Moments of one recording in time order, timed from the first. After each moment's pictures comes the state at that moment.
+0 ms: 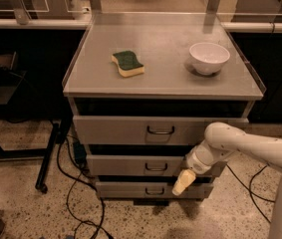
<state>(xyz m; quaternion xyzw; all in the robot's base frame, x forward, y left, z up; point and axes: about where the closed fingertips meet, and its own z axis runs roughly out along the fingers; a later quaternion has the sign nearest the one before) 0.550 -0.167 0.464 -0.51 0.83 0.17 0.13</state>
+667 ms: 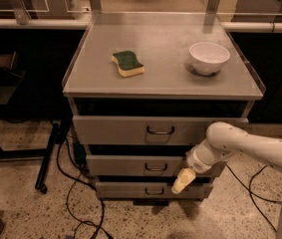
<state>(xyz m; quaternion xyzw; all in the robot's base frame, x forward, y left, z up) 0.554 -0.166 0.473 -0.50 0.83 0.17 0.15</state>
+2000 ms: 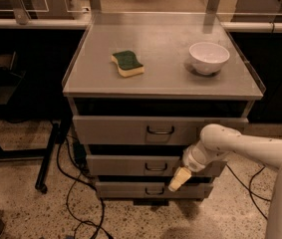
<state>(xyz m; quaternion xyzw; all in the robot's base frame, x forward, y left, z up) 0.571 -0.161 0.457 -0.51 0.83 0.14 0.16</state>
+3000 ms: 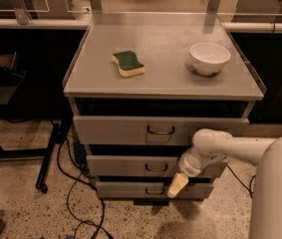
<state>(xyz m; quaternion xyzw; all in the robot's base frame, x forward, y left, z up) 0.557 -0.155 0.426 -0.53 0.83 0.13 0.12</state>
